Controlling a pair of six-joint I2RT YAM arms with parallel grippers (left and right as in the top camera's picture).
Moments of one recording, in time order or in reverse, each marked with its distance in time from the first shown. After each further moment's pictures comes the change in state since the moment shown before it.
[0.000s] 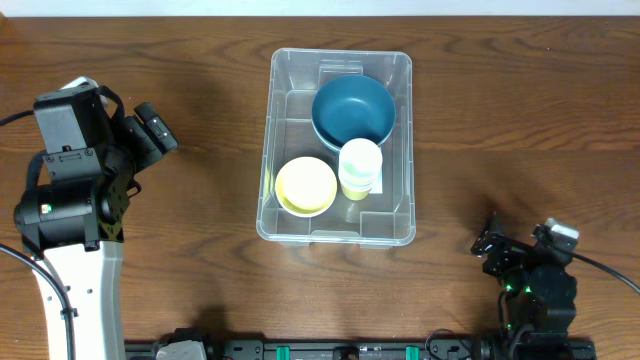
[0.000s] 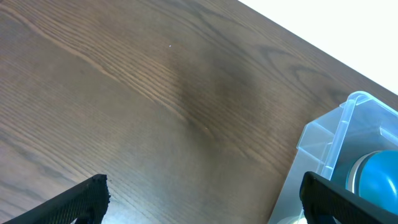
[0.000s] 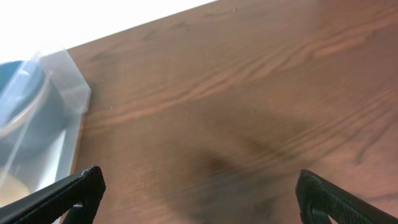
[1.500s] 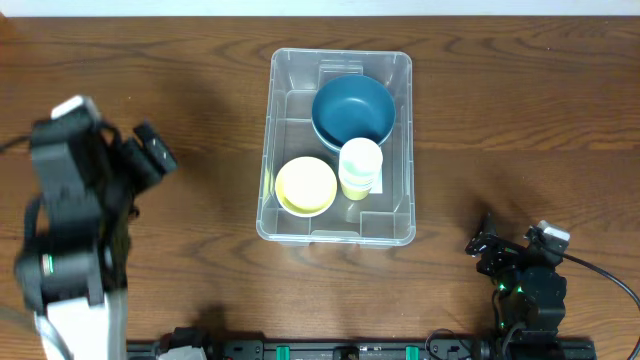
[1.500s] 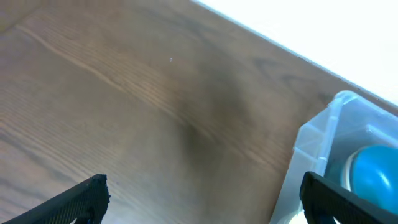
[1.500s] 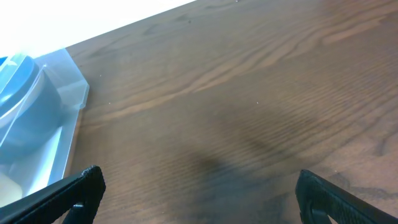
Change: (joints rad) left arm -0.002 -0.227 -0.135 0.054 -0.011 0.034; right arm 0.000 -0.043 -0.087 0.055 -0.011 0.026
